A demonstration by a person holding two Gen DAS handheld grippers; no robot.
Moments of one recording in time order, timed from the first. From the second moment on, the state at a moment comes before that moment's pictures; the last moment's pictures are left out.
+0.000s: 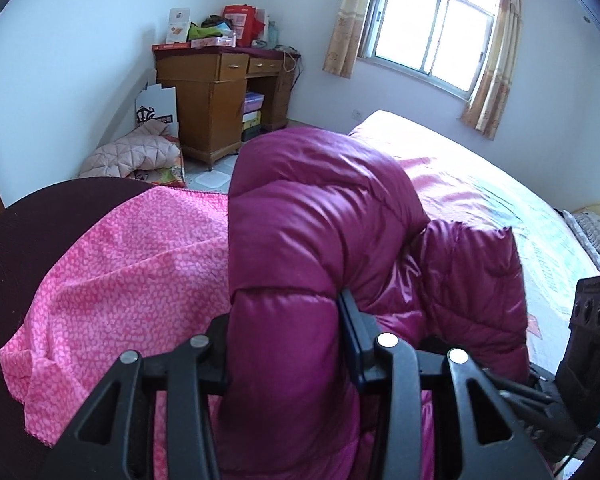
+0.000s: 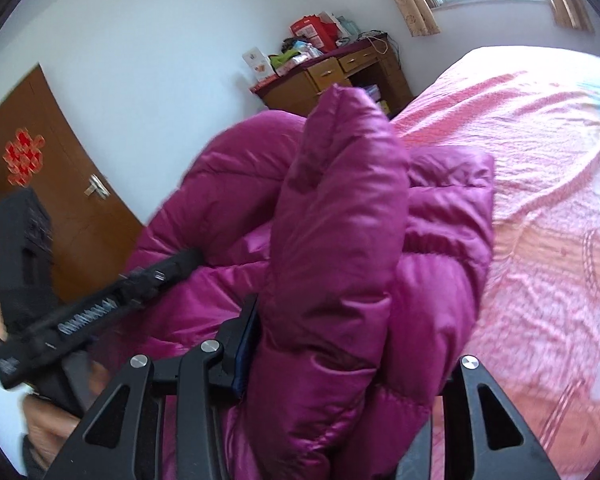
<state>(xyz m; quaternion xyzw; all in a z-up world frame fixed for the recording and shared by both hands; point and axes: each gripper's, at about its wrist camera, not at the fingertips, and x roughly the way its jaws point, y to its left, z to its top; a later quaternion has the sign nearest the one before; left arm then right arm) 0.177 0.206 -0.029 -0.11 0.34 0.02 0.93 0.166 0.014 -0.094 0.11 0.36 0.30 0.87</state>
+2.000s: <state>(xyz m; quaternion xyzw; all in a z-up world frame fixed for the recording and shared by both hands) 0.200 0.174 -0.039 -0.02 0.43 0.05 0.90 0.213 0.030 -0.107 0.02 0.36 0.16 0.92</state>
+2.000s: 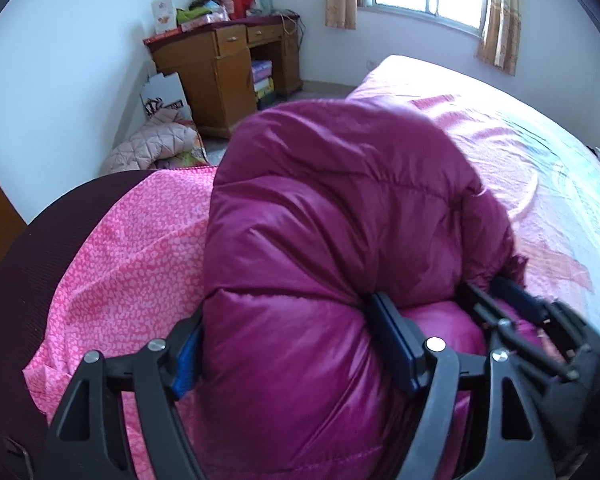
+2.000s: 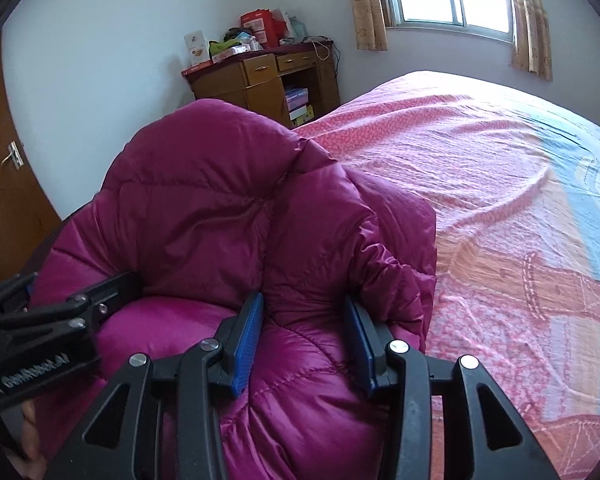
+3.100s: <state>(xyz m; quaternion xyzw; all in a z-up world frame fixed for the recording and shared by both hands) 0.310 0.162 -0.052 -0.03 0.43 -0.01 0.90 0.200 0.006 -0.110 0.06 0.35 0.17 0.92</state>
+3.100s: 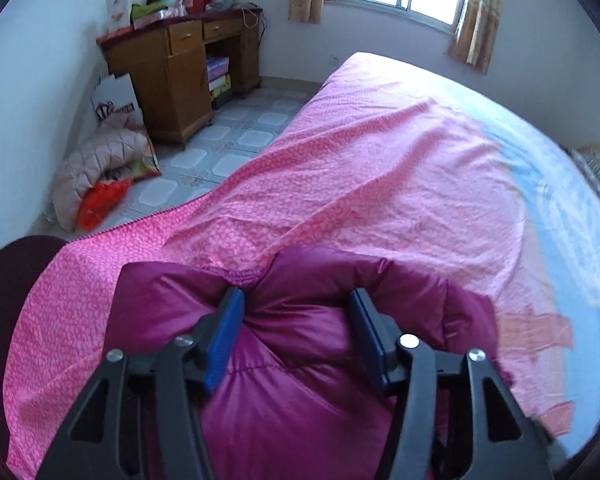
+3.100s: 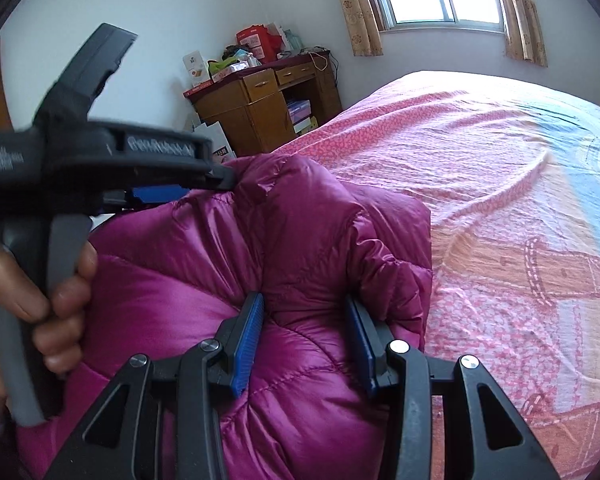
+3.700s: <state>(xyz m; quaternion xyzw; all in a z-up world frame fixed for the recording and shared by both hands) 0.200 0.156 0.000 0.11 0.37 0.09 0.92 0.187 -0.009 -0.091 0.09 0.38 0.15 0.91</state>
